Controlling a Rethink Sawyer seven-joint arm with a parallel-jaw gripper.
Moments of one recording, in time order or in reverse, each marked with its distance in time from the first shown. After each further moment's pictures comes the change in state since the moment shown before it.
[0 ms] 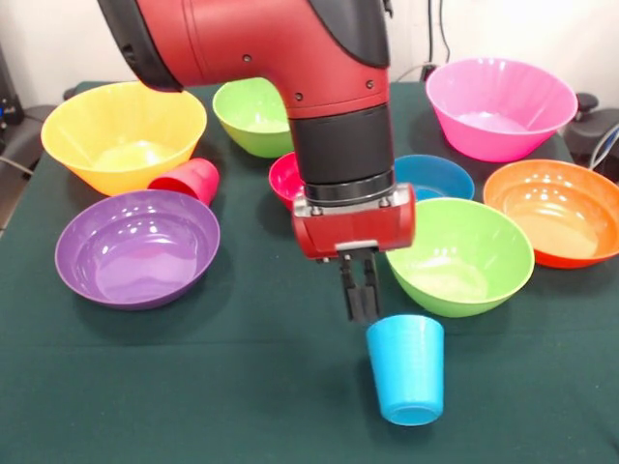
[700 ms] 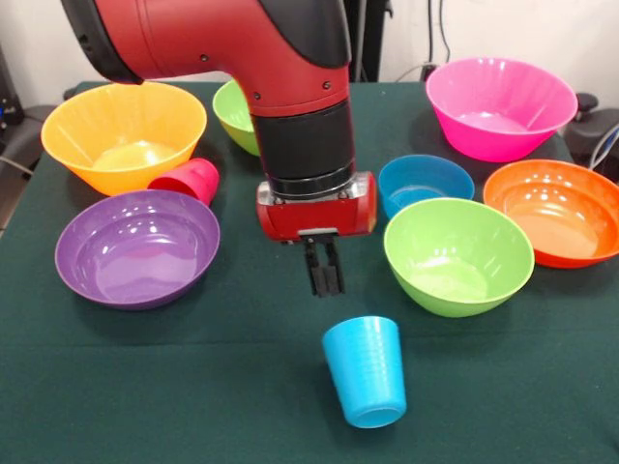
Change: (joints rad) arm -0.046 -0.003 0.003 0.000 0.008 0.172 0.000
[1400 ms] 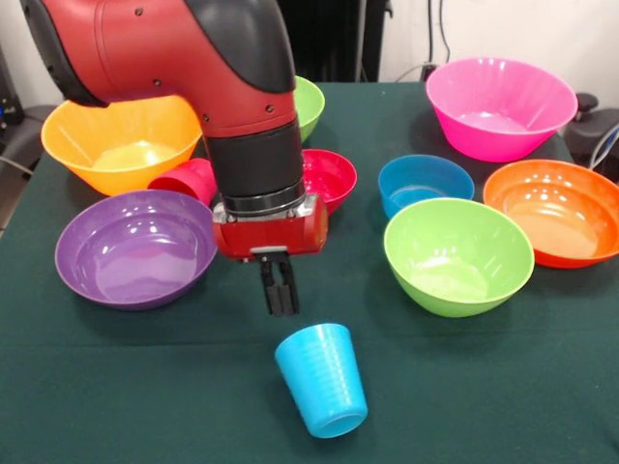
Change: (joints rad) arm -0.094 0.069 0.029 0.020 -0.076 -0.156 0.000
